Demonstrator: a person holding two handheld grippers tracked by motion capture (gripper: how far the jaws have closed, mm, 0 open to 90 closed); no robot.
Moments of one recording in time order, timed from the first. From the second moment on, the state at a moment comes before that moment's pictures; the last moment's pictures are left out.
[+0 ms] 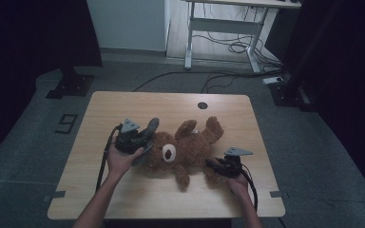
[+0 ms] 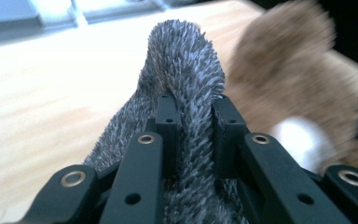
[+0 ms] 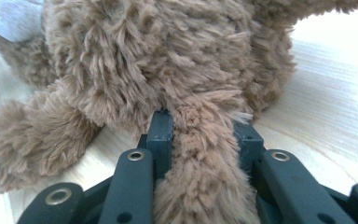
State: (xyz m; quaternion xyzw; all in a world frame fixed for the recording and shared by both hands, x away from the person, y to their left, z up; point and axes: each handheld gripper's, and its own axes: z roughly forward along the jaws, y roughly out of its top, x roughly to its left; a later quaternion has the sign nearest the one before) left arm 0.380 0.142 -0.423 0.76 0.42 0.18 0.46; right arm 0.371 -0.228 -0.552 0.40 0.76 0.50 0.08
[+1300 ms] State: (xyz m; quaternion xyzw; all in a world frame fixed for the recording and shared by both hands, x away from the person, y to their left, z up) left arm 0.359 0.091 -0.475 0.80 0.38 0.15 0.43; right arm 0.358 -0.249 -0.527 0.42 0.72 0.54 0.11
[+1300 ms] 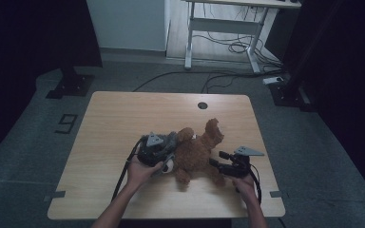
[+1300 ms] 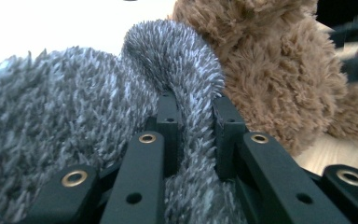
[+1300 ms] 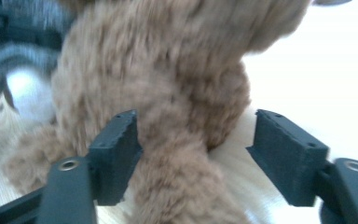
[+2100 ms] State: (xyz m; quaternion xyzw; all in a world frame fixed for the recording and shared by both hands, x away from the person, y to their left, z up) left arm 0.322 0.087 -0.473 0.81 0.36 0.12 0.45; right arm 0.352 -0.248 -0.505 0.38 0.69 0.59 0.16
